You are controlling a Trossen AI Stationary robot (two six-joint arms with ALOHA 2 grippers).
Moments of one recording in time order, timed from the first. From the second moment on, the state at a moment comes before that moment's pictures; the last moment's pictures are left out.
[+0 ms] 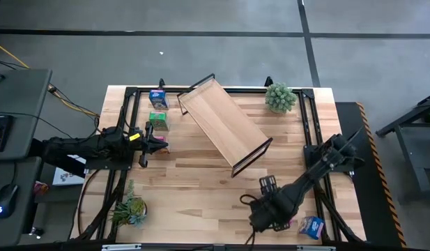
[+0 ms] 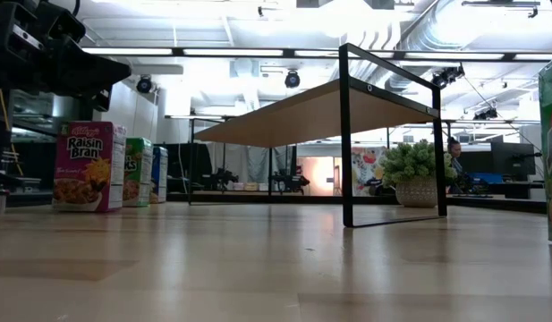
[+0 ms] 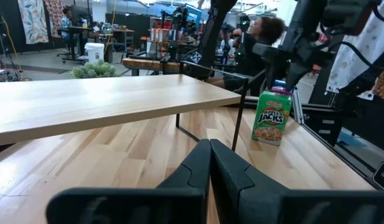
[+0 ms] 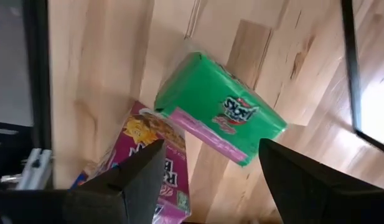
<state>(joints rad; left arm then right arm) 0.03 0.02 0.01 0.02 0.03 -0.08 0.70 1.90 1.73 -1.46 0.04 0.44</state>
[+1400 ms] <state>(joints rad) 0.03 0.02 0.01 0.02 0.03 -0.08 0.72 1.91 1.73 -1.46 0.19 0.49</state>
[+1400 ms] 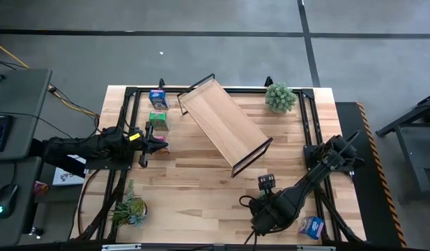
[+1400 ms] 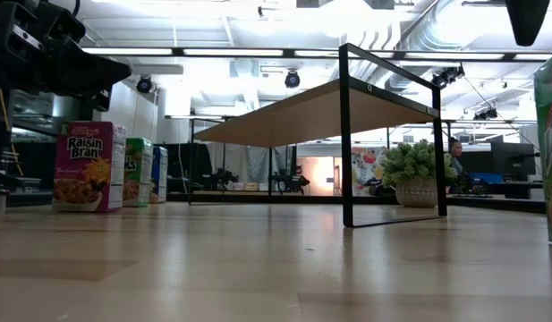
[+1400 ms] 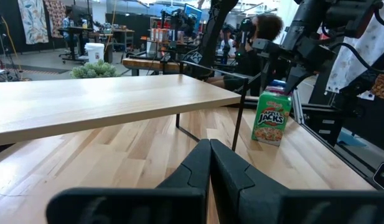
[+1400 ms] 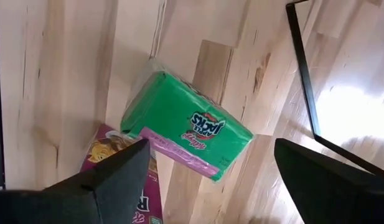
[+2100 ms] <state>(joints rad) 0.03 0.02 0.01 0.02 0.03 -0.08 0.71 1.91 1.73 -1.46 0.11 0.20</state>
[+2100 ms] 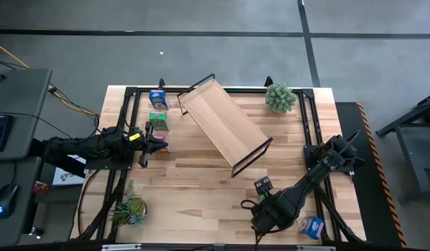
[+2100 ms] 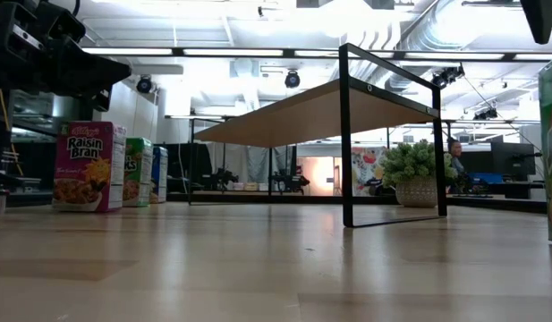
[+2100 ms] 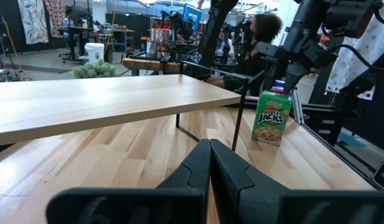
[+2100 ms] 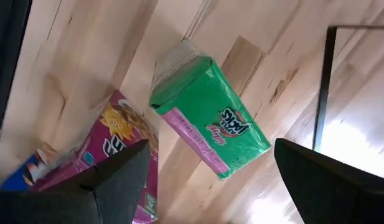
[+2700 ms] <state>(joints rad) 0.03 0.02 0.01 0.02 0.03 -0.08 0.67 1.91 1.60 -1.38 0.04 0.09</state>
